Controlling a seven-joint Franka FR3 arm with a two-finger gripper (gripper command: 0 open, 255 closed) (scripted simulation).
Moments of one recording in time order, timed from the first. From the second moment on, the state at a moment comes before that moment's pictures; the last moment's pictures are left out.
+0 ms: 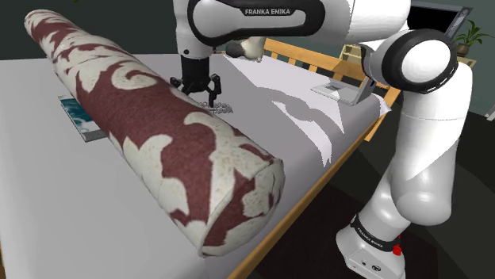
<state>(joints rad) 0.16 0.36 0.31 -1.40 -0.17 1.69 0.79</state>
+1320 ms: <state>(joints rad) 0.24 0.60 0.29 -1.15 -0.23 1.68 0.85</state>
